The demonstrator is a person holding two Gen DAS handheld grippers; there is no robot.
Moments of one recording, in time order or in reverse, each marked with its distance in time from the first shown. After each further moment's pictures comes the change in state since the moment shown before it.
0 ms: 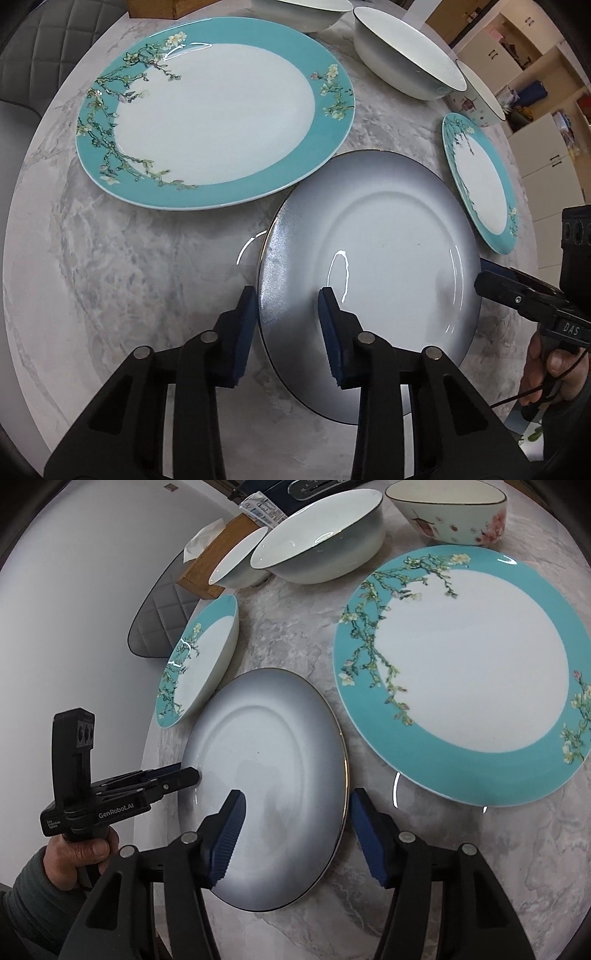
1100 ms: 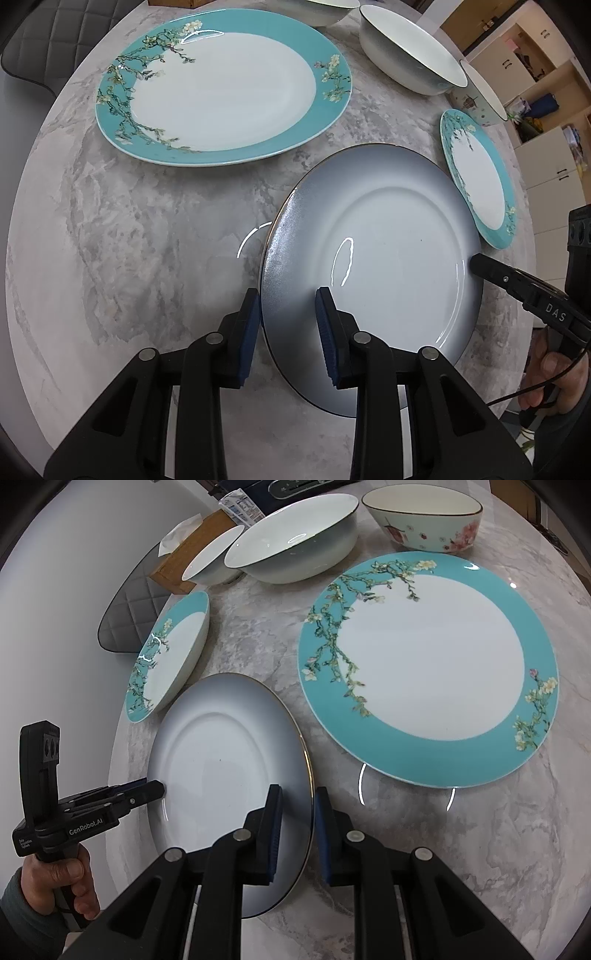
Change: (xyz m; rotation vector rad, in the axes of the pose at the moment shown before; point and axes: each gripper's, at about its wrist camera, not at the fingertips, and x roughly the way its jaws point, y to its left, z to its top) left arm -0.020 0.001 -0.028 -0.061 0.018 0.010; right arm -0.007 0.000 0.000 0.011 0.004 -0.131
